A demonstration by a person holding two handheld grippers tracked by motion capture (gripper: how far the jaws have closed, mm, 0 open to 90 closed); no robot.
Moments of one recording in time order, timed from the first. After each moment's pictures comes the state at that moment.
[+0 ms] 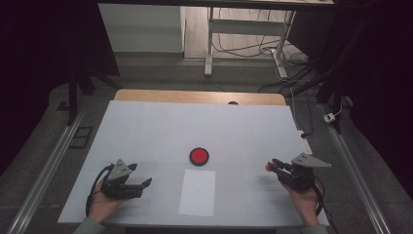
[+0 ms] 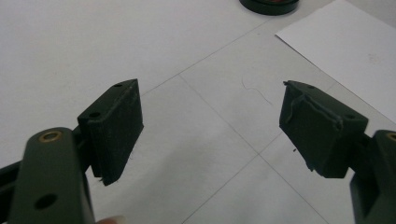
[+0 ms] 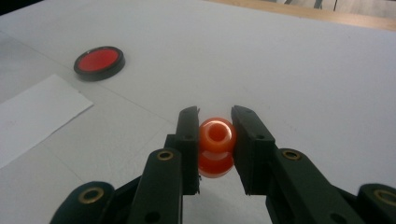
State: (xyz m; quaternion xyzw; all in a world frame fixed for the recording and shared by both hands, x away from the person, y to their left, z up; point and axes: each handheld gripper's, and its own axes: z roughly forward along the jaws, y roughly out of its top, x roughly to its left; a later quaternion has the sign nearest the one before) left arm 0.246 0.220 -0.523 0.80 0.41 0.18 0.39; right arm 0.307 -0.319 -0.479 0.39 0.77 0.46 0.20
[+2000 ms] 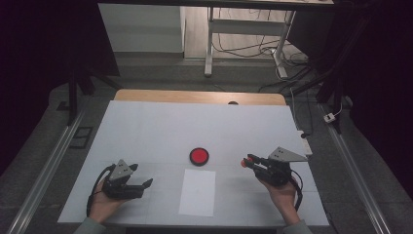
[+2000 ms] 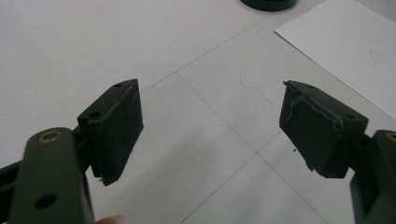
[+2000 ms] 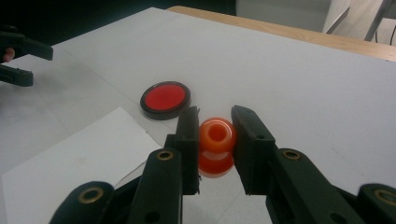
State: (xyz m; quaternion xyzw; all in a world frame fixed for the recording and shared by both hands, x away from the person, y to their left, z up) left arm 0.246 0.218 -0.524 0.81 0.41 0.18 0.39; right arm 0.311 -0.253 -0.467 0.33 0.78 0.50 0.17
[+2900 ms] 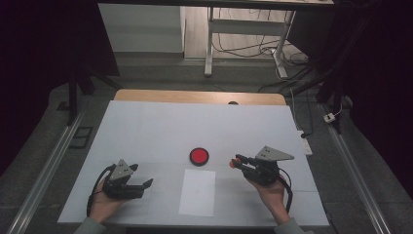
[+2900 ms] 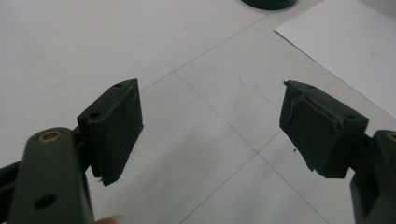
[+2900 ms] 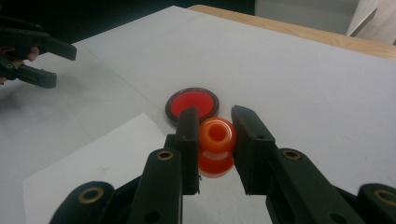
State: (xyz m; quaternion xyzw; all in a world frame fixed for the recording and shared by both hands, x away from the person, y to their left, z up) left arm 0.247 0.217 -0.525 0.81 0.41 0.18 0.39; right arm 0.312 -0.221 -0.468 0.30 0.79 0.51 0.15
